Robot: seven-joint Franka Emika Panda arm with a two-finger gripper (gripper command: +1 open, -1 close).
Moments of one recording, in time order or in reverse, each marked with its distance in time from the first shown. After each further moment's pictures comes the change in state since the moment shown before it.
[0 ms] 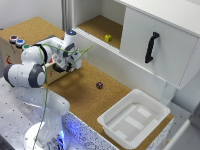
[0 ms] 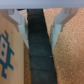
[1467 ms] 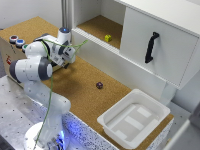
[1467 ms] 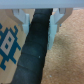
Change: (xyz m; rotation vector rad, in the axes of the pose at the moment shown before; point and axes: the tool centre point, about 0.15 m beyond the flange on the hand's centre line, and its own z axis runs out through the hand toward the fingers) arm -0.010 -0.123 0.019 0.095 -0.002 -0.285
